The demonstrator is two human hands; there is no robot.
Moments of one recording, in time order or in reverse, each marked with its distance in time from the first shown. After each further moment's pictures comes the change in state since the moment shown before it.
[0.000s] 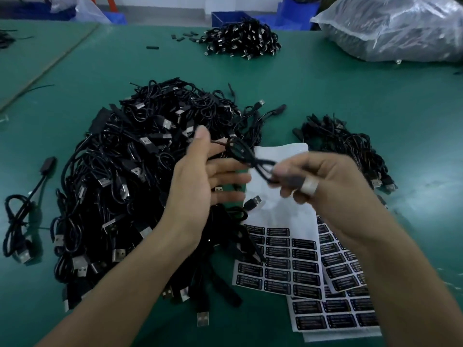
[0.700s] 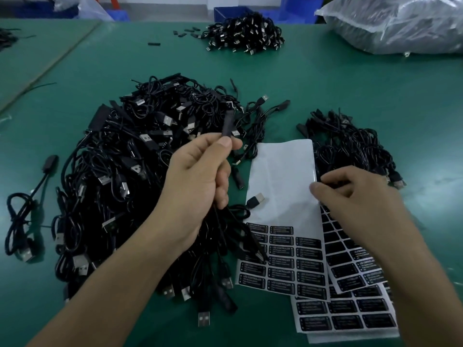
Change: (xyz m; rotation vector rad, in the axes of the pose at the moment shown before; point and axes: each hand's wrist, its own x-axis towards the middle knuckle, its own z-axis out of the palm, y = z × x) left_hand -0.002 0.006 -0.004 0.080 -0.014 0.105; right_hand -0.018 0.029 -0.026 -0.641 0.357 0.233
